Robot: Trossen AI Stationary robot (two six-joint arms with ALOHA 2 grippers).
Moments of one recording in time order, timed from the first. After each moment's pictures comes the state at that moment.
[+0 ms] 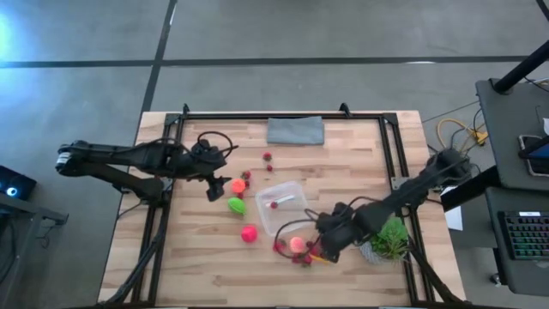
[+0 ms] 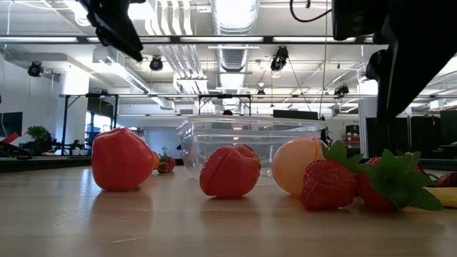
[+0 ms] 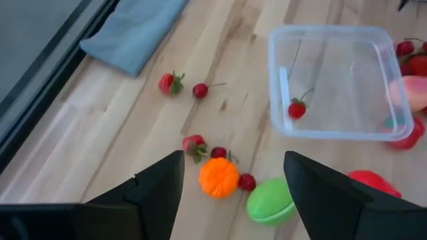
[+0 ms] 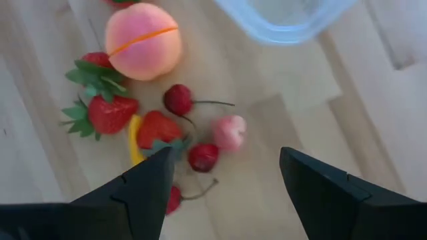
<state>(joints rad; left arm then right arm) -0.07 1.03 1.03 -0.87 -0.32 -0.33 0.53 1.64 1.09 -0.72 0.20 0.91</state>
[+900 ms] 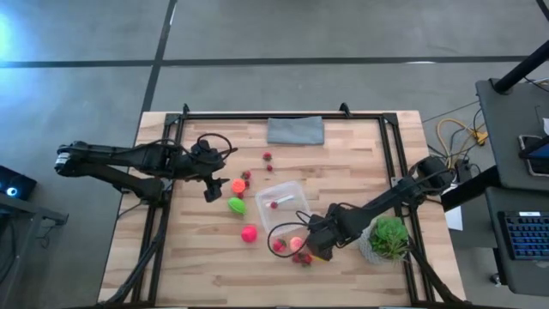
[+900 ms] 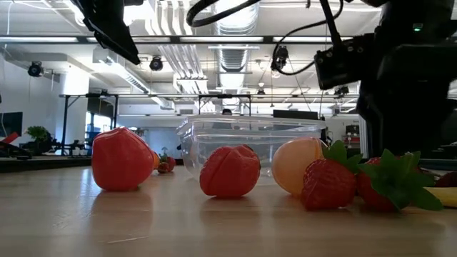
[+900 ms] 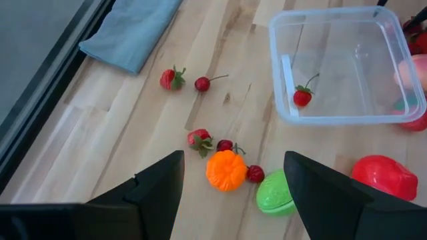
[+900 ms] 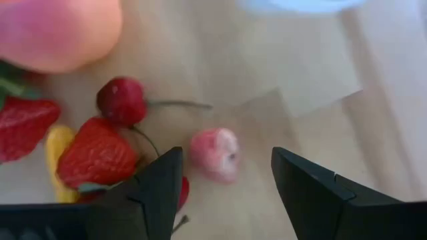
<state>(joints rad) -0.07 1.01 1.01 -0.87 -0.32 -0.27 0.48 1.81 1.09 -0.70 0.15 0.87</state>
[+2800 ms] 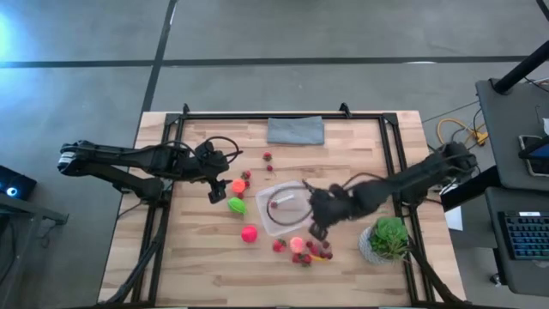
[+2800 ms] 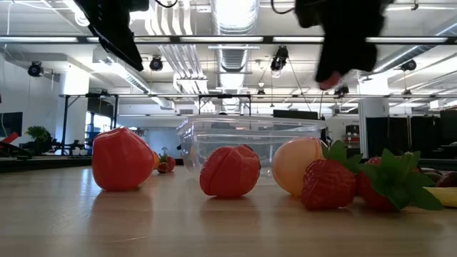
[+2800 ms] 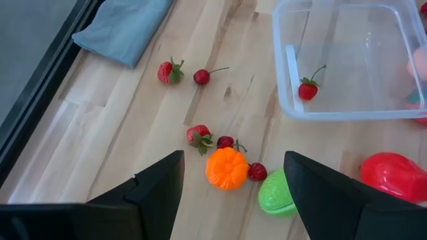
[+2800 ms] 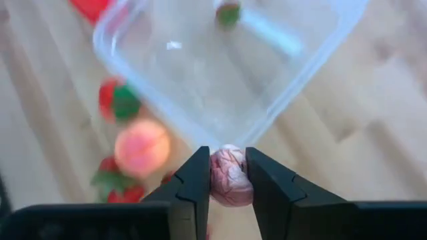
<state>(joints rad) -0.07 1.07 1.00 -0.85 -0.32 -0.27 0.34 1.54 1.13 -0.70 0.22 0.84</state>
